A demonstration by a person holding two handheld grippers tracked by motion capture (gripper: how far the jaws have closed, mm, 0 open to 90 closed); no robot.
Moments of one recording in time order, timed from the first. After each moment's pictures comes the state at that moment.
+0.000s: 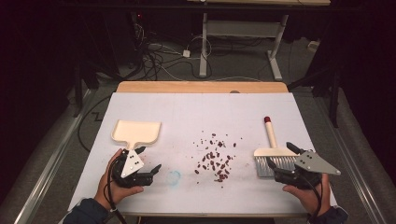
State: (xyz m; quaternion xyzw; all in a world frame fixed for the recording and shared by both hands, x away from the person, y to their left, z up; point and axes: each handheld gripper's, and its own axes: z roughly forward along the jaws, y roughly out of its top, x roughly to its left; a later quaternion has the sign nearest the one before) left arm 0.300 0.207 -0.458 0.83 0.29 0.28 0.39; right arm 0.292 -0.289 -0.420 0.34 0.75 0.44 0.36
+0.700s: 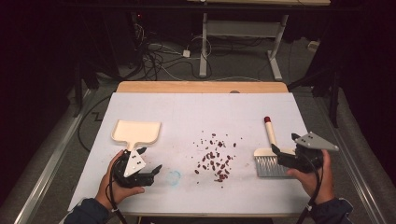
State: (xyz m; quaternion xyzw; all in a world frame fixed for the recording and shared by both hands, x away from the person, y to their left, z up) left arm 0.302 0.204 -0.461 0.84 0.30 0.27 0.37; right arm 0.334 -0.298 -0.404 0.43 0.75 0.38 0.33
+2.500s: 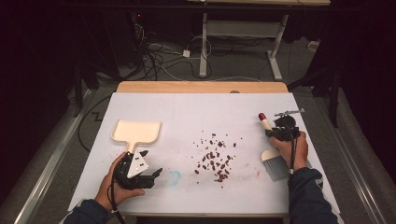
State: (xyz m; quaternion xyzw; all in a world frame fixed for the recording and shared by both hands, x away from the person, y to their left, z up) left arm 0.301 0.202 -0.466 0.85 0.29 0.26 0.35; right arm 0.453 -0.291 -0.444 0.55 0.77 0.26 0.20
